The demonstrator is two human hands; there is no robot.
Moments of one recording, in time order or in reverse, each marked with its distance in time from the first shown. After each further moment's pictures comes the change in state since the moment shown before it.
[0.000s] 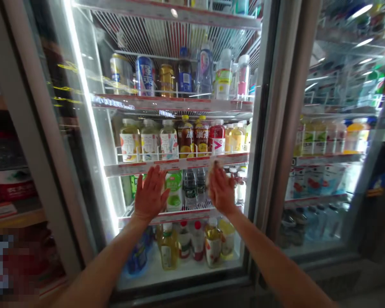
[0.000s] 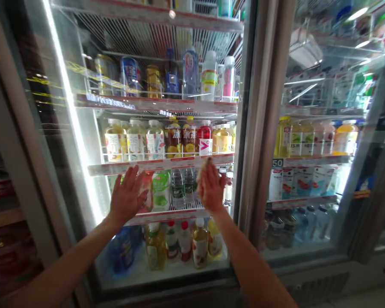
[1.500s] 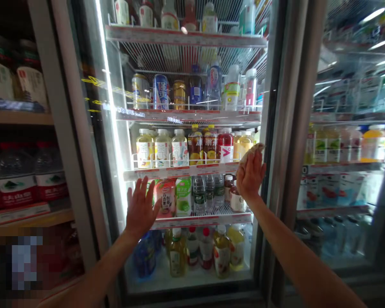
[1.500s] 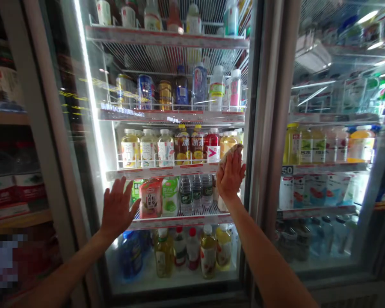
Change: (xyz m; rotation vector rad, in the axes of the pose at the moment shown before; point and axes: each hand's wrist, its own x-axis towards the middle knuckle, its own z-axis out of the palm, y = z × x) left_hand -0.026 -0.034 -0.034 0.080 -0.048 -0.124; right_hand 0.052 0.044 0.000 -0.117 0.183 0.301
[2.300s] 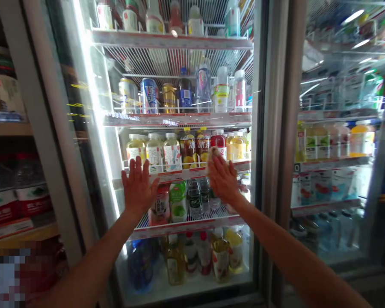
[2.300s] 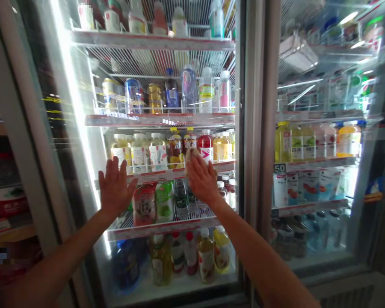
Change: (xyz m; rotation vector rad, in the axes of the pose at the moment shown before) left_hand 0.072 -0.001 0.020 -0.048 0.064 -0.087; right_hand 0.010 -0.022 -0.002 0.057 -0.198 -0.327
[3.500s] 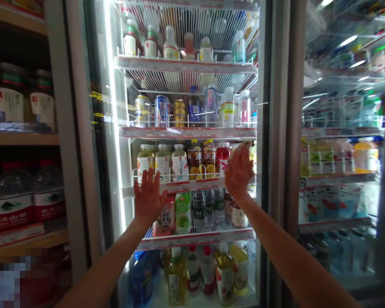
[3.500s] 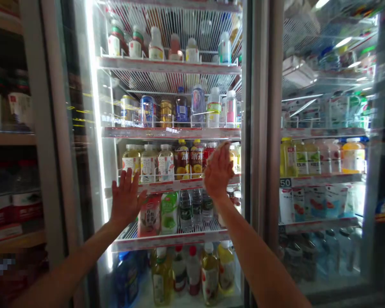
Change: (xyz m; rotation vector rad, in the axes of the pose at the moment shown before) left_hand -0.003 -0.001 -0.003 0.062 -0.011 0.054; right_hand 0.047 0.011 0.013 -0.117 0.234 0.304
